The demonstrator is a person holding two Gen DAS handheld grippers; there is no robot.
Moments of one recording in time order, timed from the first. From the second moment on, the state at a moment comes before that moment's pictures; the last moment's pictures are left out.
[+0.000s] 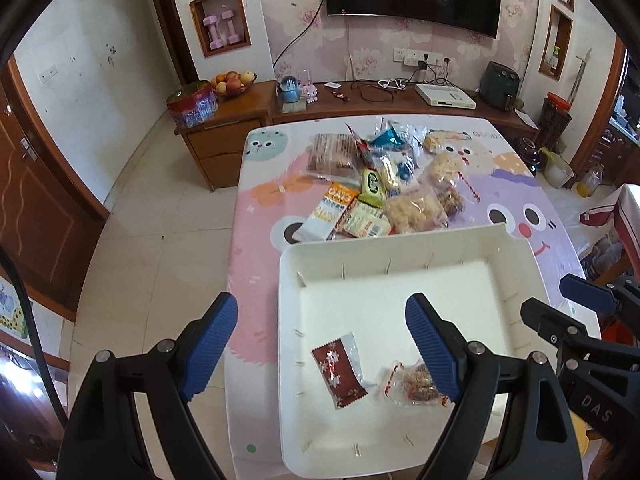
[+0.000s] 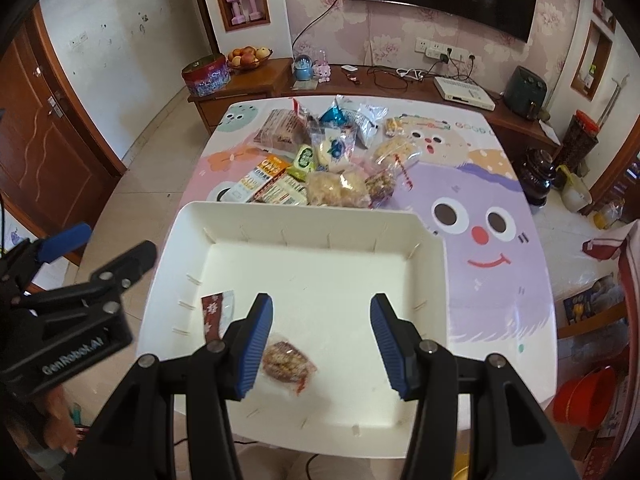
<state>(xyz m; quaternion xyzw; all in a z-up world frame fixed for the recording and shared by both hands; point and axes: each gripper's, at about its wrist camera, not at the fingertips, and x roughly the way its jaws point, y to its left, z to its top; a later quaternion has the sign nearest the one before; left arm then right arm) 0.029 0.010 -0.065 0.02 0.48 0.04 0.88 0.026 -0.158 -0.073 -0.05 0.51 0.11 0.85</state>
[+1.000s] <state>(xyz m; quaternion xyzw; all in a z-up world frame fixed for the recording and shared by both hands) 0.219 0.033 -0.142 0.07 0.60 0.04 0.80 0.250 -0.246 -0.133 0.06 0.58 0.09 0.80</state>
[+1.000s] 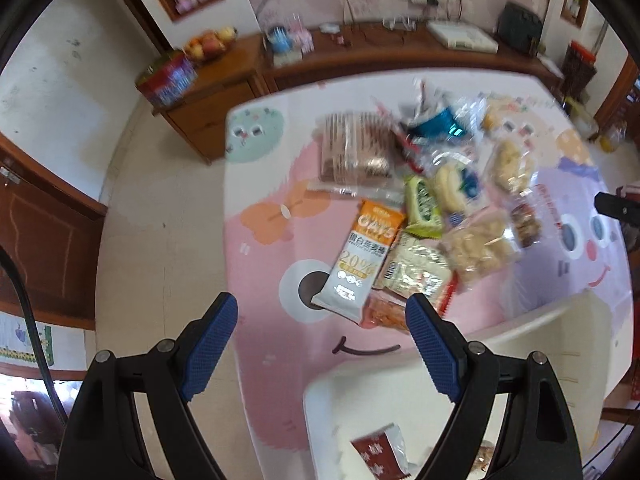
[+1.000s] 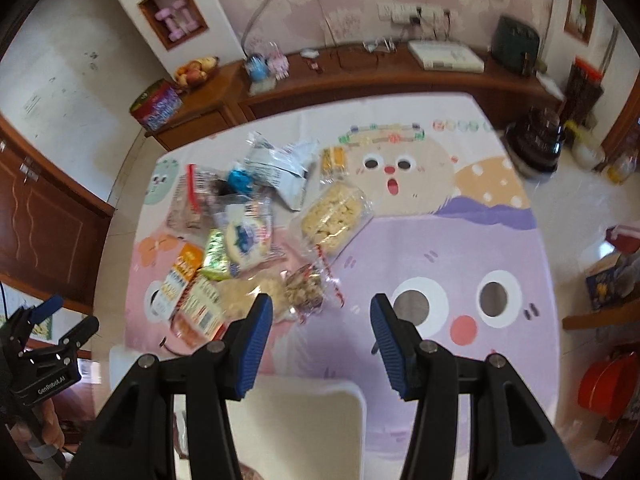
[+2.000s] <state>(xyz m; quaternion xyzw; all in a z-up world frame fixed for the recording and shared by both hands) 0.309 0.037 -0.274 0.04 0.72 0.00 0.69 0.302 -0.216 -0.256 0.10 0.69 0.15 0.70</state>
